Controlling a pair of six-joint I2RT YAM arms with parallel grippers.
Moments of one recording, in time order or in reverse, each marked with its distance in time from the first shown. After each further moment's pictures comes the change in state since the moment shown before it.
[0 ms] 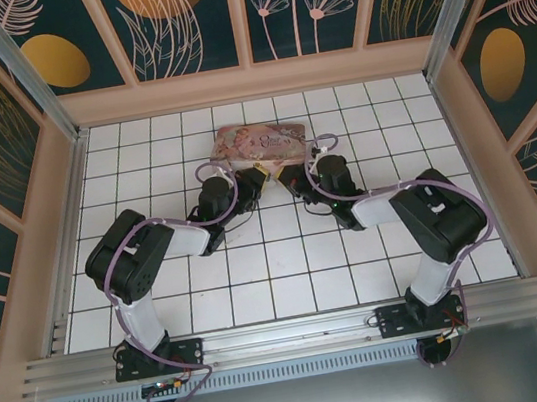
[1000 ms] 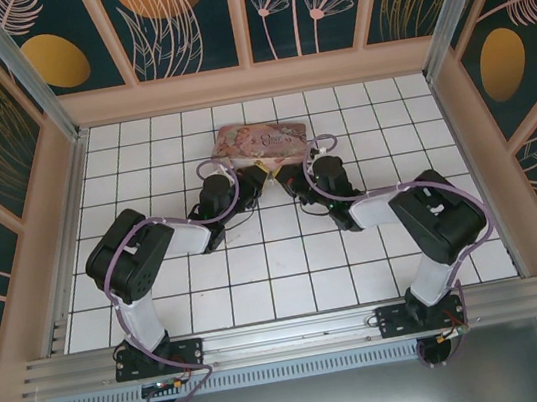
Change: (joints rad) left arm -0.002 0.004 0.022 -0.014 0.003 0.030; right arm 0.022 0.001 0.014 -0.002 0.031 0.087
